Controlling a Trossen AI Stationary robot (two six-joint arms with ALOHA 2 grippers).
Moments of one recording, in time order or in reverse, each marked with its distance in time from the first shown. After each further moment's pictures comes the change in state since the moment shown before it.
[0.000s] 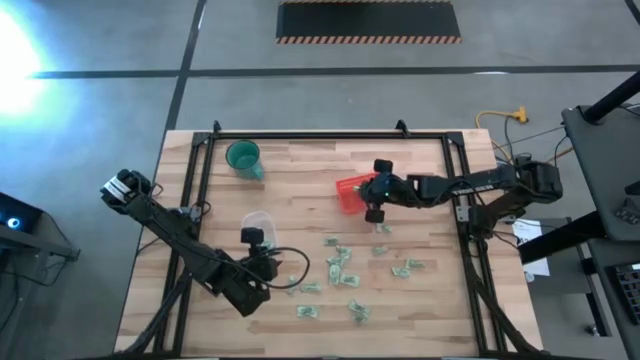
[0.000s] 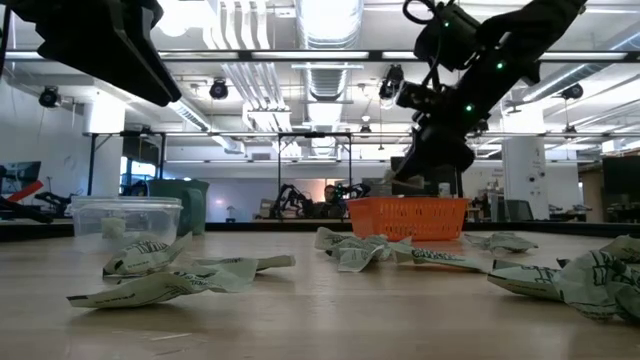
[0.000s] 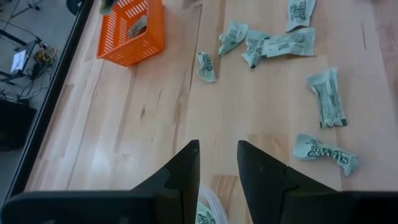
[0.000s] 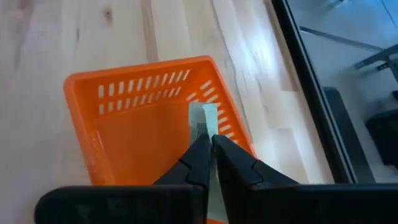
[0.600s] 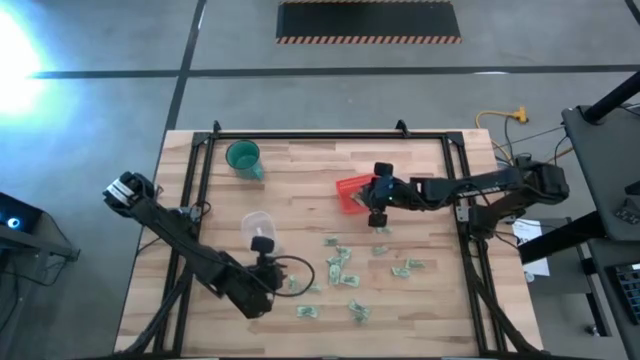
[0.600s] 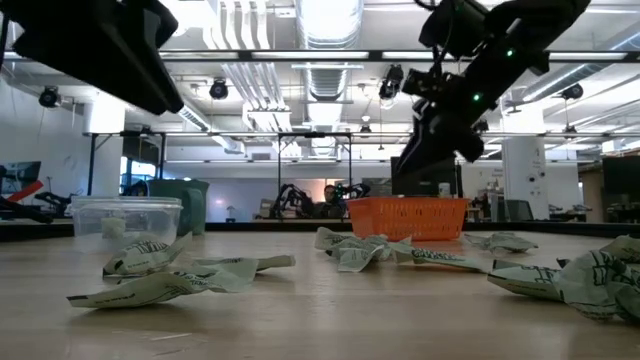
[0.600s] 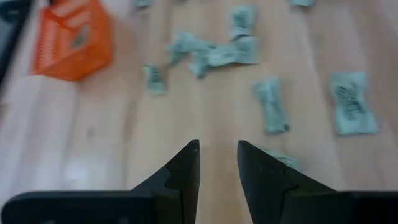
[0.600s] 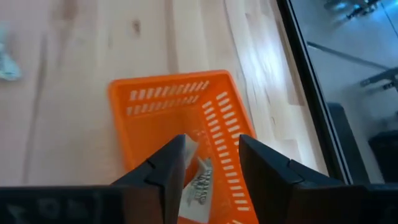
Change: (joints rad) left arm 0.006 0.043 -0.022 0.187 0.154 0.117; right arm 0.050 -0.058 0.002 -0.049 -0.008 -0.027
